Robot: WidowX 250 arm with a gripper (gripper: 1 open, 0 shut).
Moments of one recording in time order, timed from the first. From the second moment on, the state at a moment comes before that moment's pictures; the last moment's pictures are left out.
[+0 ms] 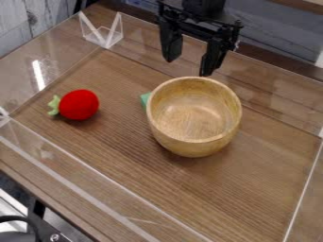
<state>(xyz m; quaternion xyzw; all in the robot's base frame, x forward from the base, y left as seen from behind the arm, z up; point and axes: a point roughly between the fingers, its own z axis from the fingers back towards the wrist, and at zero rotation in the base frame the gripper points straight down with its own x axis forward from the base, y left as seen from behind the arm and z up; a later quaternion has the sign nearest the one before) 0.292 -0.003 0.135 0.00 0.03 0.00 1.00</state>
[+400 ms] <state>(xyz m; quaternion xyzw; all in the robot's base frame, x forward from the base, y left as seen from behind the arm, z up) 0.263 0.022 0.118 -0.01 0.05 -0.04 1.00</state>
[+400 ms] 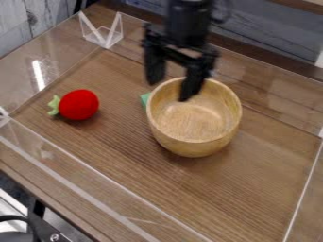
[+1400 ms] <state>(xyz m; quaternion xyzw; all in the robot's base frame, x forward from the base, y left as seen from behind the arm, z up) 0.203 0.162 0.060 -0.02 -0.03 -0.18 0.98</state>
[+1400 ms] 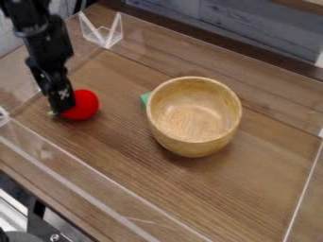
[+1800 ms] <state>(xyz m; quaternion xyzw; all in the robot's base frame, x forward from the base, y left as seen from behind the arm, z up) 0.212 0.169 0.057 -0.04 -0.05 -0.14 0.99</state>
